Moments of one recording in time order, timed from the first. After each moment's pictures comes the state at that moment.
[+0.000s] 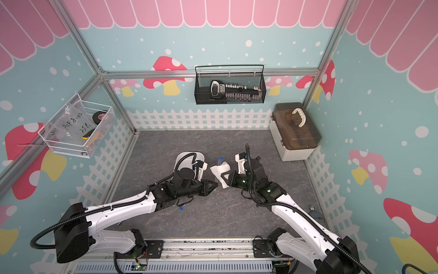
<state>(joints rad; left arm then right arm) -0.90 1.31 0.82 -0.02 0.15 -0.81 0.58 1.00 0.78 -0.29 -0.30 0.78</state>
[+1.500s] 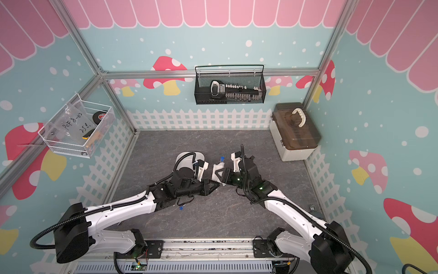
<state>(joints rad) -0.90 1.31 0.82 0.02 0.21 -0.84 0.61 1.13 0.73 -0.07 -0.29 0.82</state>
